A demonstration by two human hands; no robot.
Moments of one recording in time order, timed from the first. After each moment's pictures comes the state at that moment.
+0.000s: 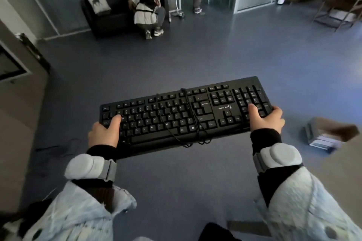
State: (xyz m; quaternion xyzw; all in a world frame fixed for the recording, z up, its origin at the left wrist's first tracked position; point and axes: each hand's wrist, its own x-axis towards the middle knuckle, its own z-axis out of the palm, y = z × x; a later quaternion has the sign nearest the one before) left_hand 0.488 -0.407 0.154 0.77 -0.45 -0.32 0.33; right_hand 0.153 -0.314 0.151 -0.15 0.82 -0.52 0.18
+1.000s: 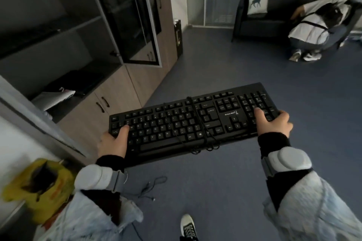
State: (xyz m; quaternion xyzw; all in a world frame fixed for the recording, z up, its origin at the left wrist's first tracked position) left_hand 0.751 -0.753 0.142 0.86 -0.12 -0.20 0.46; right_hand 0.462 -0.939 0.140 -0.46 0.70 -0.40 0.36
